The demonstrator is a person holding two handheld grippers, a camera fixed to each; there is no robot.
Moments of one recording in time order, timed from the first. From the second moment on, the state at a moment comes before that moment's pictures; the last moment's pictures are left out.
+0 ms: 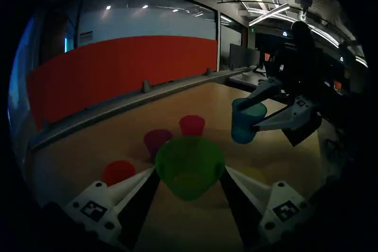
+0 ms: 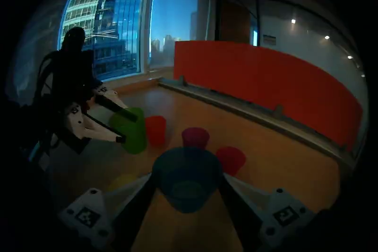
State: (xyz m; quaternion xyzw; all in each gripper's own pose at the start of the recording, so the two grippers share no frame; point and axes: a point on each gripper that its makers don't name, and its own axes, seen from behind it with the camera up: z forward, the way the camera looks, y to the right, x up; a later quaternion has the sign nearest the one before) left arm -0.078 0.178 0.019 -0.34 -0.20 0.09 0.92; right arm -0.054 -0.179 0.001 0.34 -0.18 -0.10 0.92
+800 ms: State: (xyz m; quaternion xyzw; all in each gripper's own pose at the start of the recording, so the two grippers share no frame) left arm -0.006 0.154 -0.018 -0.32 -0.10 0.05 0.94; right arm 0.007 -0.187 -0.035 0.36 -0.09 -0.06 0.93
